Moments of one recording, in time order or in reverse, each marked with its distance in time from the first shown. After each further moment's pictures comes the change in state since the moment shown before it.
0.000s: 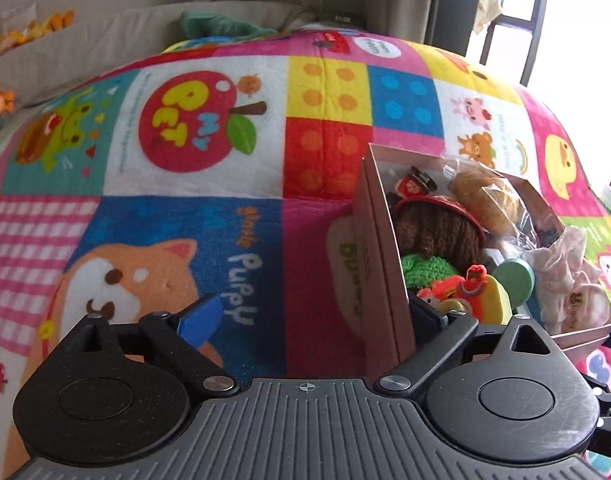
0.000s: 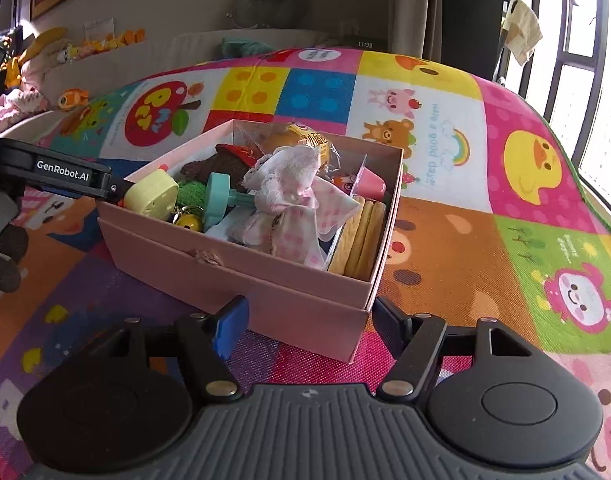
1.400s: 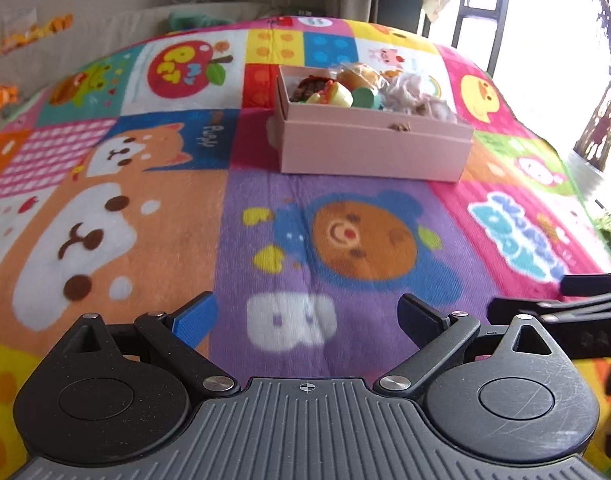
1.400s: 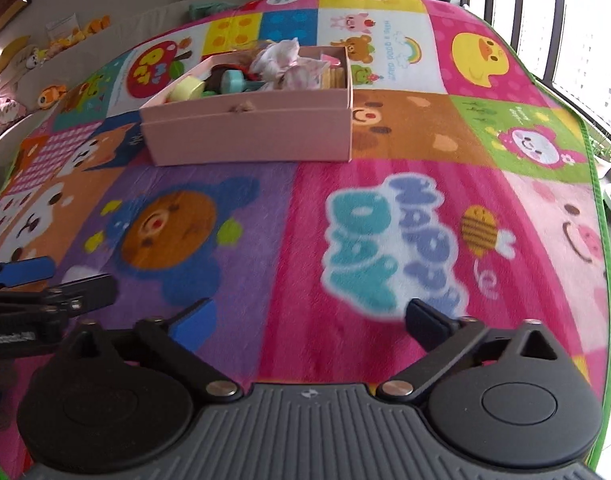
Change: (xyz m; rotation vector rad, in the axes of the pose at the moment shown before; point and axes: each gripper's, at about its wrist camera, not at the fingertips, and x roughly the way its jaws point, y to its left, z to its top) left arm -0.113 -0.057 -0.155 0.070 -0.032 -0.020; right arm -0.095 0.023 -0.093 0.194 0.153 -0.010
